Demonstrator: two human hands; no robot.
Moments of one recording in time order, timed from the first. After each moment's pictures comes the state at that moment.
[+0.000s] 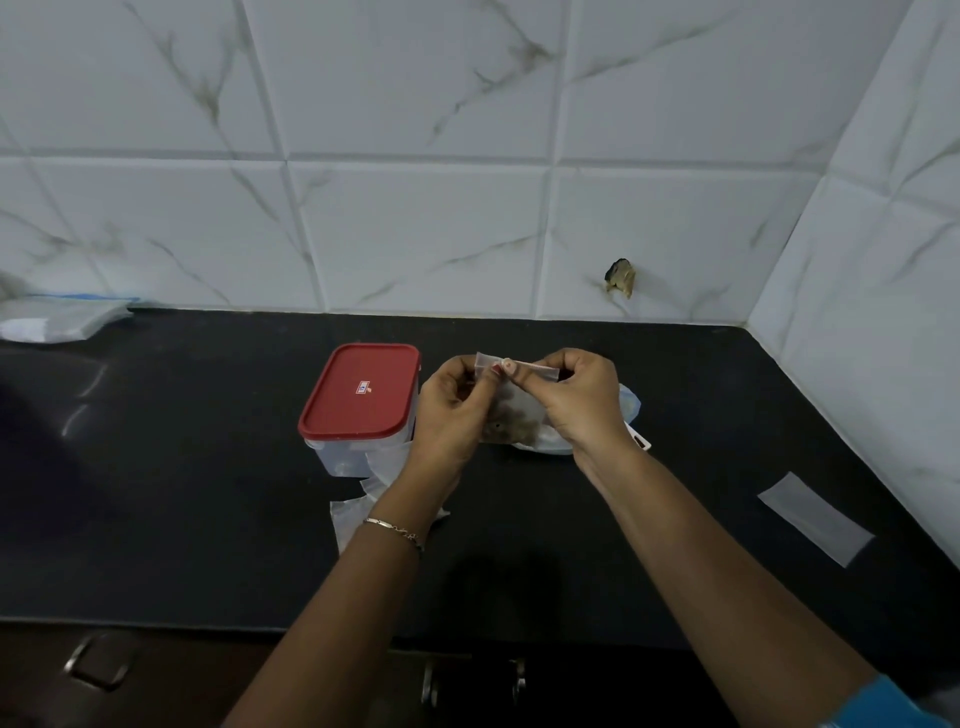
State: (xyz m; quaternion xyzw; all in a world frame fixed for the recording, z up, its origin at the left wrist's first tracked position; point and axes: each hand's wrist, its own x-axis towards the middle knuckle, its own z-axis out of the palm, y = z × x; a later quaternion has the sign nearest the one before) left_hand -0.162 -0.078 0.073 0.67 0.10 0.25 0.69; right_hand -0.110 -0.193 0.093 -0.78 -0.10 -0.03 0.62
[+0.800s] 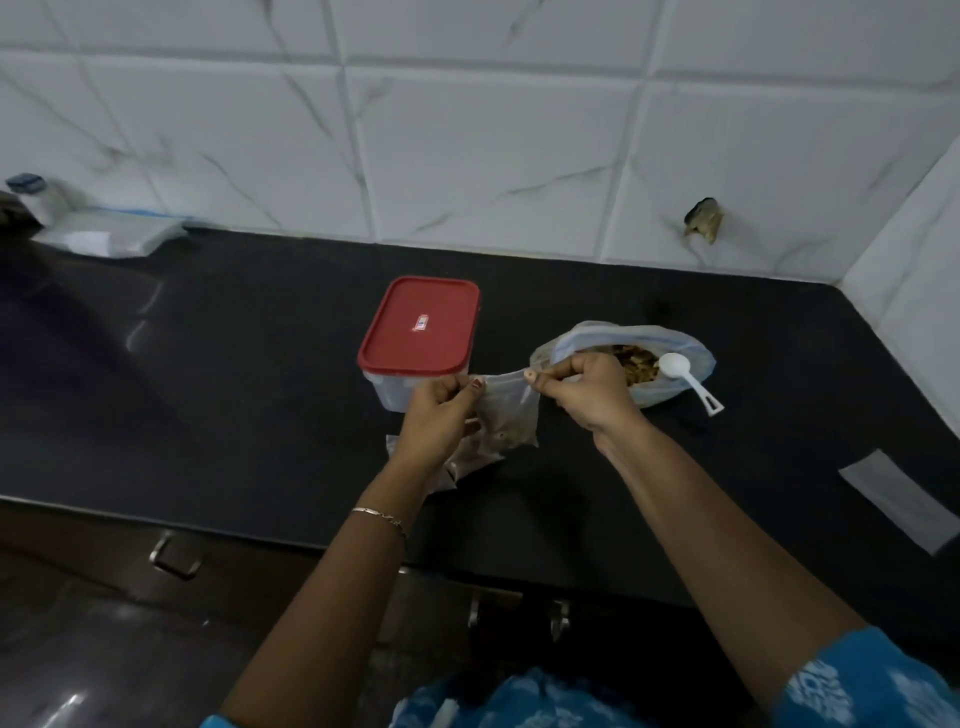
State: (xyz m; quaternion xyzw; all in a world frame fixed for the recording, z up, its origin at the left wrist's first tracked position) left_hand -0.207 -0.010 0.012 0.67 0.24 0.11 0.69; right_hand -0.111 -0.154 0.033 -0.82 -0.11 0.14 0.55
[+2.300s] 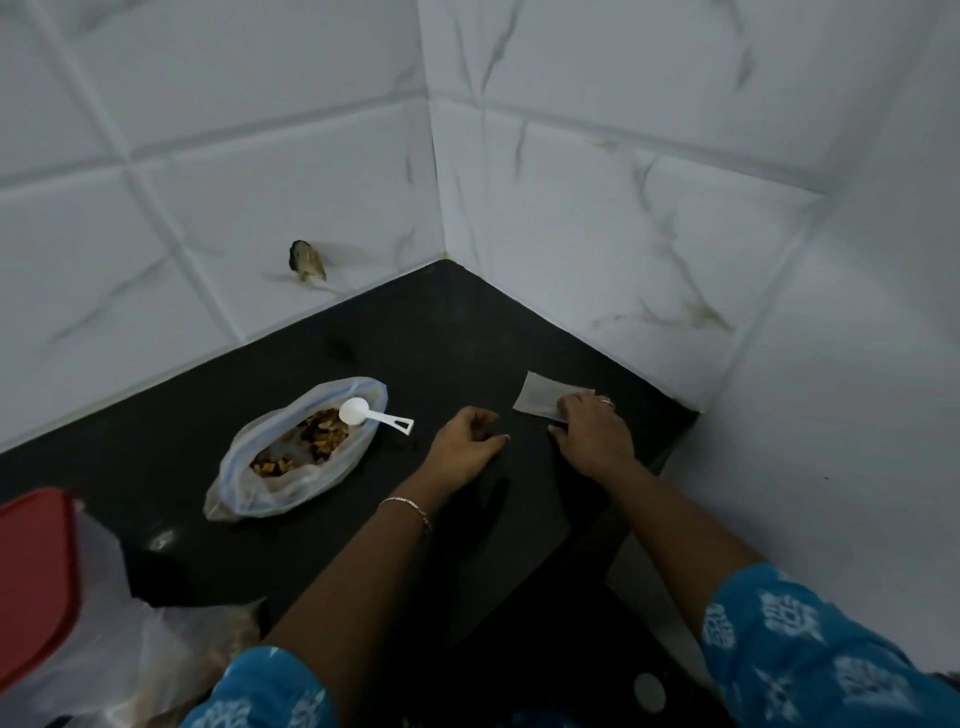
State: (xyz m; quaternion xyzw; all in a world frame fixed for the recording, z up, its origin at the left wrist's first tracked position) left_hand -0.054 -0.278 -0.020 0.84 -0.12 -0.22 0.49; right_hand -0.097 -0.461 -0.041 -0.98 0.17 -0.04 0.12
